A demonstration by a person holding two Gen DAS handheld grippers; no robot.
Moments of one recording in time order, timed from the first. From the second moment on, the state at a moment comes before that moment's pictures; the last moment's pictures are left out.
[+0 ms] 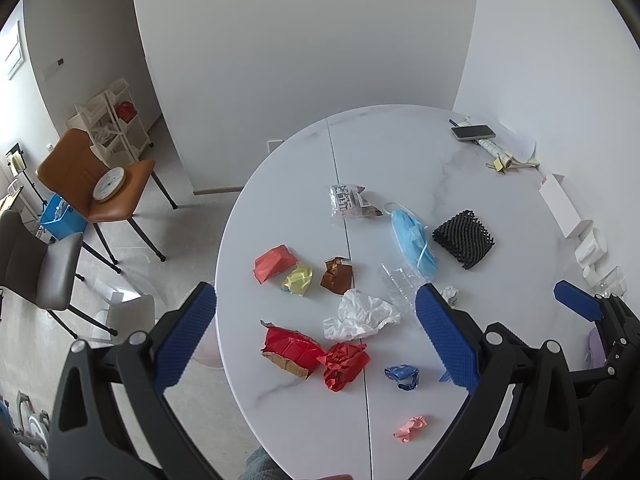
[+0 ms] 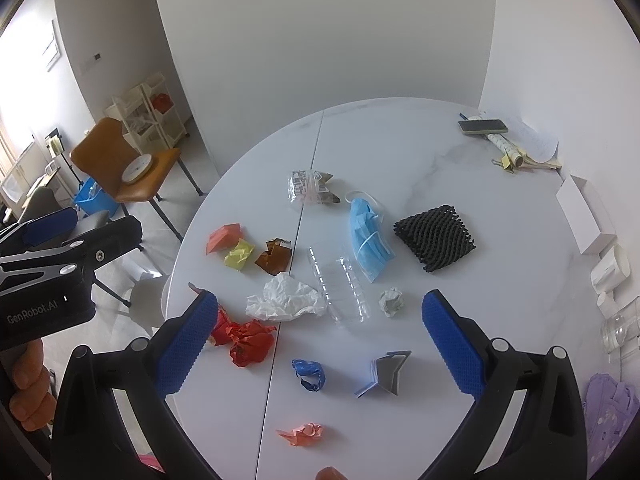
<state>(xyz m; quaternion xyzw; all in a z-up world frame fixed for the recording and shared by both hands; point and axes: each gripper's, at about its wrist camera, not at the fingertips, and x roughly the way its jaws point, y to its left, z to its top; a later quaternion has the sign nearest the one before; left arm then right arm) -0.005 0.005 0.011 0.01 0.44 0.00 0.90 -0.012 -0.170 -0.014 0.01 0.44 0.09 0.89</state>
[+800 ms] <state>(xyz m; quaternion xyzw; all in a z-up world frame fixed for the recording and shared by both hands) -0.006 0.010 0.009 0.00 0.44 0.00 0.90 -0.014 -0.169 -0.010 0.00 0.44 0.09 0.89</state>
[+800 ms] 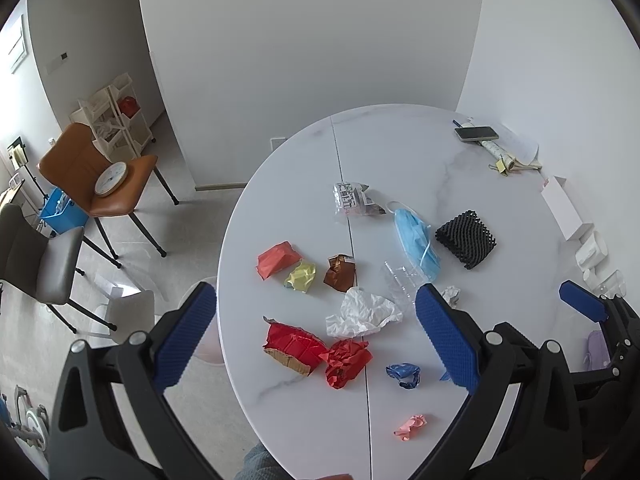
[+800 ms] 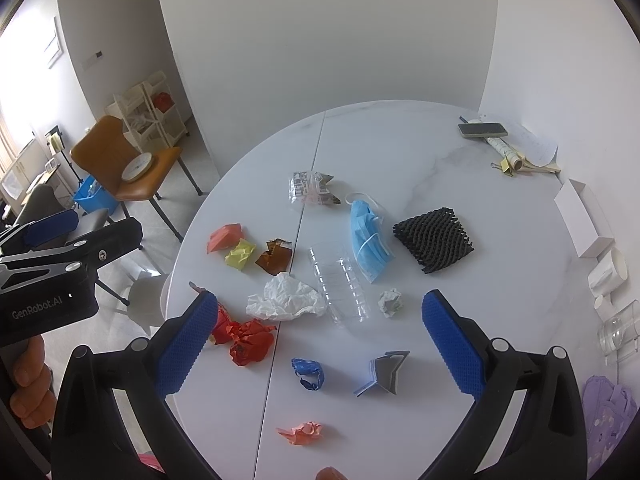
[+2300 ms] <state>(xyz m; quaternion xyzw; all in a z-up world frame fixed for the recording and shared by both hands) -0.010 0.013 0.007 0.00 0.44 0.00 0.90 -0.014 -0.170 -0.009 0.00 0.44 0.09 0.89</state>
